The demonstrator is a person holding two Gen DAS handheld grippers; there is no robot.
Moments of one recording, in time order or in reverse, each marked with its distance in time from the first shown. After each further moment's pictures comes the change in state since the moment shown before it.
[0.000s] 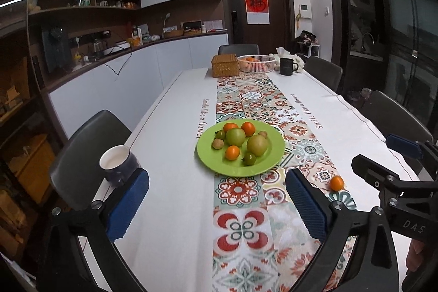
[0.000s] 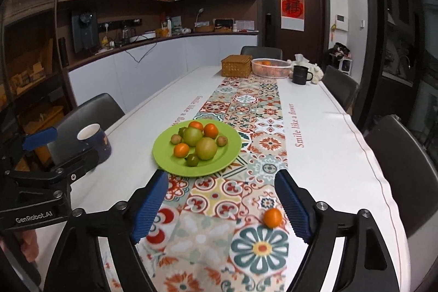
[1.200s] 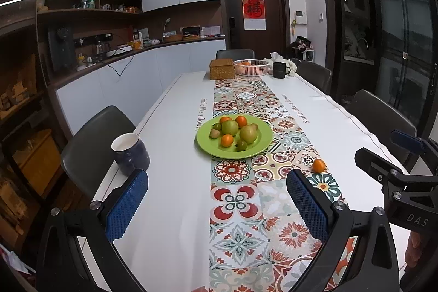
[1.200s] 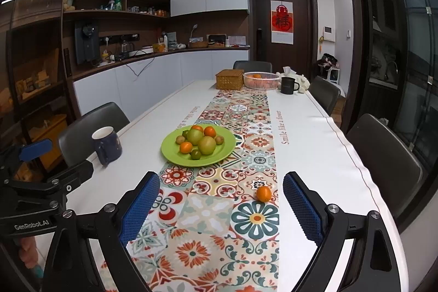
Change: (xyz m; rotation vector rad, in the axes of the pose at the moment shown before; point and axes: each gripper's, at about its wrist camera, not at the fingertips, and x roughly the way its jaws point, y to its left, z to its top) left arm -0.063 -0.001 -0.035 -0.012 -0.026 -0.012; right arm -0.072 0.011 -0.034 0.009 -0.072 -0.035
